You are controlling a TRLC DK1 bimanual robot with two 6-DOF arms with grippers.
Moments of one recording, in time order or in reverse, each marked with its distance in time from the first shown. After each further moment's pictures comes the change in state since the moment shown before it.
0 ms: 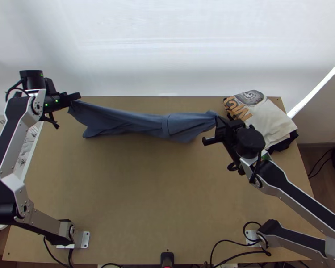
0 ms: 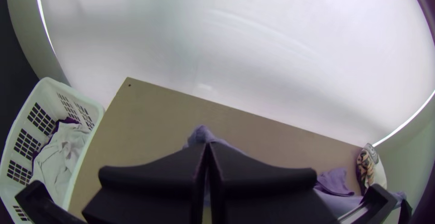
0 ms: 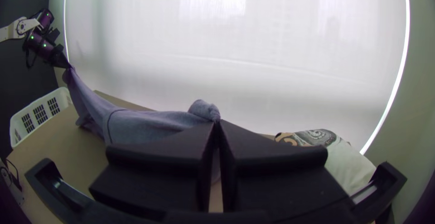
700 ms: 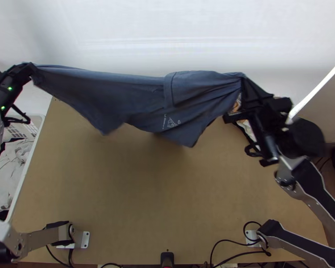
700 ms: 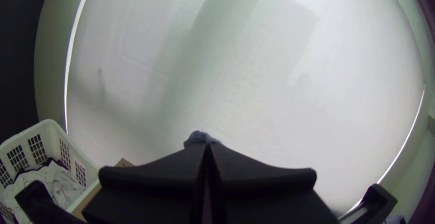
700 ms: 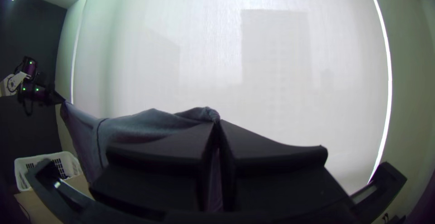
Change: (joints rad) left arm 0.082 -0.311 0.056 0.194 0.004 -0.202; right arm 0.002 -0.134 0.294 0.033 0.003 -0.129
